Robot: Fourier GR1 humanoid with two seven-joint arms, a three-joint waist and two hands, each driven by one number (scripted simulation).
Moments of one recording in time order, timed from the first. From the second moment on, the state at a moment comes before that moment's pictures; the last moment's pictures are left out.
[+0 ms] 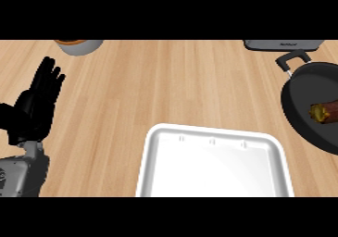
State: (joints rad) left arm -0.24 0.23 0.08 -1.60 0.11 0.16 0.22; right arm -0.28 -0.56 -0.39 -1.27 0.64 -0.08 -0.32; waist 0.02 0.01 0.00
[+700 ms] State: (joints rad) left arm -0.23 0.23 0.09 -1.60 0.11 0.14 0.22; right arm -0.58 -0.57 -0.41 -0.62 0.57 0.07 -0.54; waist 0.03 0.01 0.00
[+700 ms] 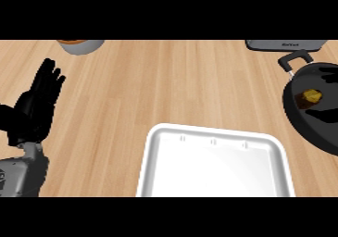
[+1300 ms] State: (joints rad) left arm -0.23 0.21 0.08 -1.60 0.09 0.15 0.20; right arm -0.68 -0.71 -0.63 -0.37 0.31 0.36 -0.66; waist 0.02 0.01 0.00
